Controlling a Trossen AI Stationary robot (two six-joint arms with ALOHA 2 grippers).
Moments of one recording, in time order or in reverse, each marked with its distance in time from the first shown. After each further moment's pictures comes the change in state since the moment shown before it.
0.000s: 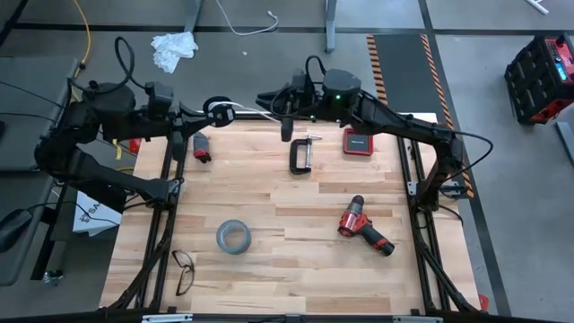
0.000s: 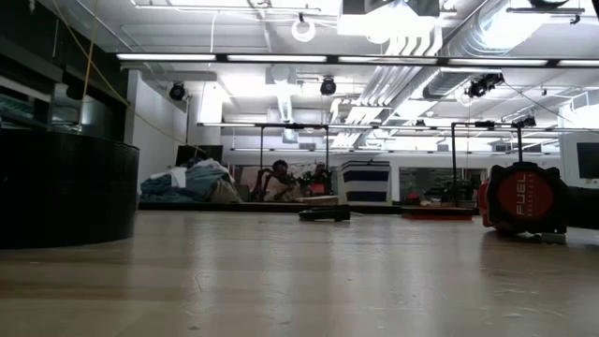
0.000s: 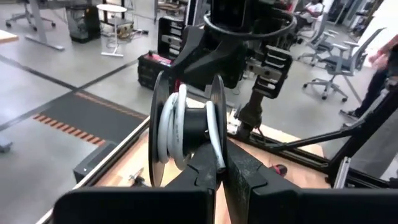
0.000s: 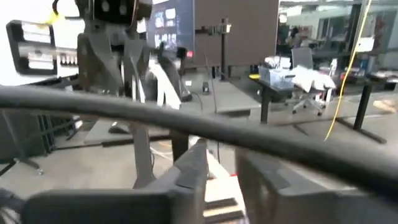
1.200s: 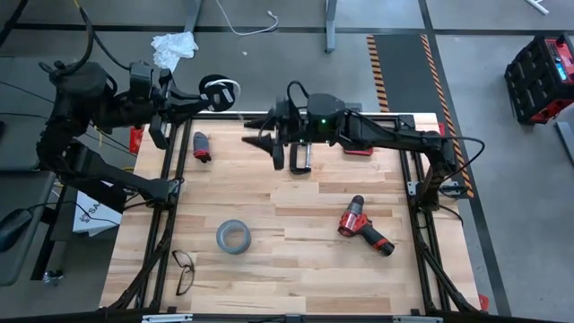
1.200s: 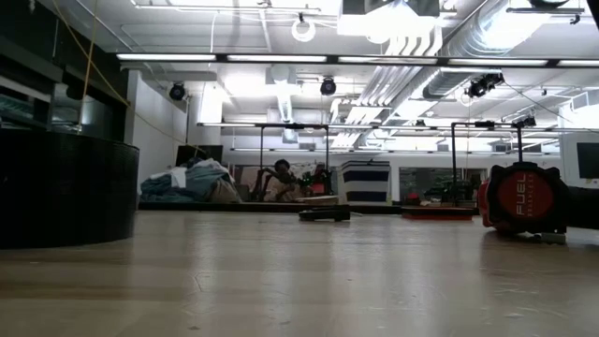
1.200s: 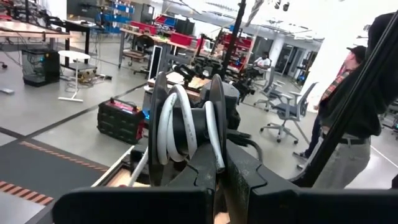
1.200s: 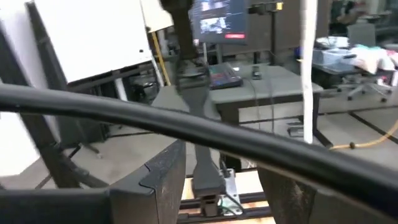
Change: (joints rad) left arm 0.000 0.113 0.229 0.122 0.107 -0.001; right arm 0.110 0.057 0.000 0.027 -0.051 0.093
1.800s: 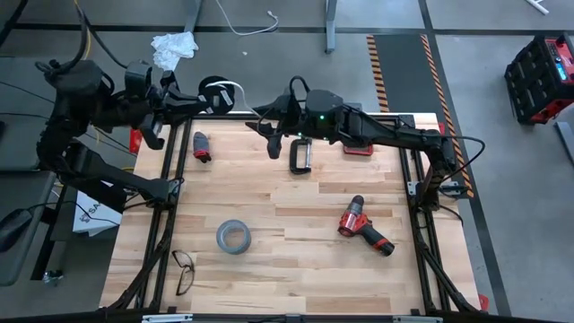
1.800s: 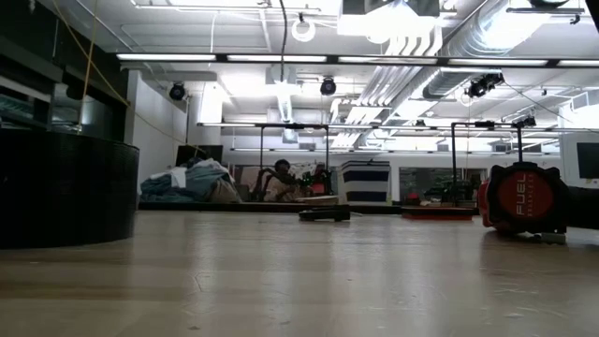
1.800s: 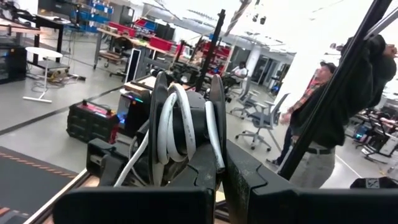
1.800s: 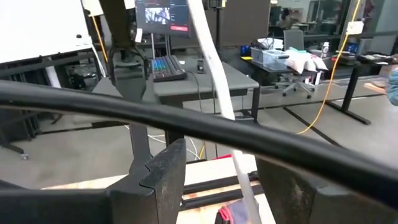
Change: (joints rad) left arm 0.000 0.000 0.000 0.055 0.078 -0.064; right arm -0.018 0.000 0.000 -0.049 0.193 -0.099
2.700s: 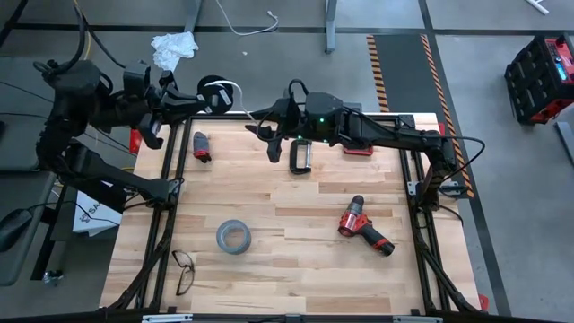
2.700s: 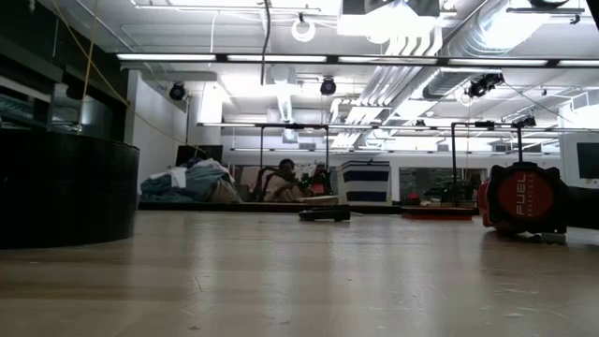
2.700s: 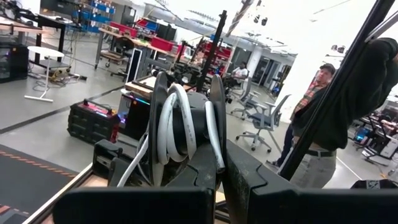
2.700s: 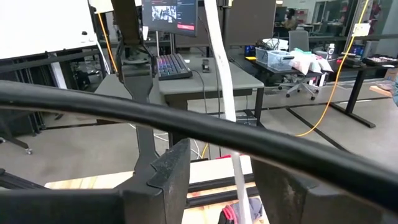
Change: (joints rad) left arm 0.000 -0.006 0.000 -0.004 -0.007 -0.008; right arm 0.009 0.000 0.000 -0.004 0.000 -0.015
